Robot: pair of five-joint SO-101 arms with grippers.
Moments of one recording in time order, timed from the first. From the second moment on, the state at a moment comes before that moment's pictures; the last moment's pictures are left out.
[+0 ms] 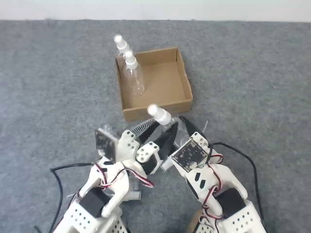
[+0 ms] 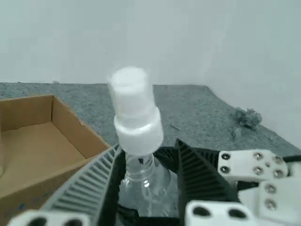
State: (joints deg) left arm 32.4 -103.4 95.8 28.6 22.5; right arm -34.3 -102.8 91.6 38.0 21.0
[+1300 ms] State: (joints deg) left arm 27.8 -103.4 86.5 36.7 26.9; right arm -34.5 -102.9 91.5 37.9 21.0
